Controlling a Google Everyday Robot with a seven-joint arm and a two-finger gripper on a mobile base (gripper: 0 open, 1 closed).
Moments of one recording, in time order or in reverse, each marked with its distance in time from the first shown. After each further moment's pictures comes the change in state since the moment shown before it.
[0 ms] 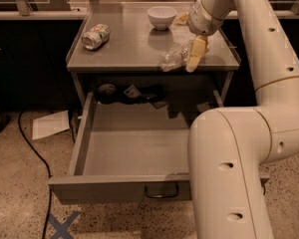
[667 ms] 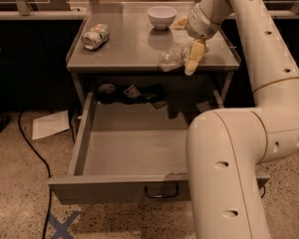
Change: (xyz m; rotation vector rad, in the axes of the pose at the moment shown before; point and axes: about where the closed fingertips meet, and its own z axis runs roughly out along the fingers) arm 0.005 0.004 0.013 -0.023 -0.015 0.005
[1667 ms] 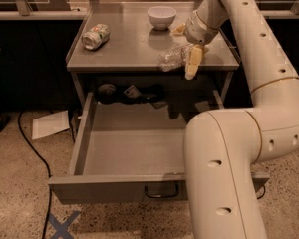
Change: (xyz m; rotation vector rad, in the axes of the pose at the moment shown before) arm 0.010 0.005 0.018 -0.042 0.023 -0.005
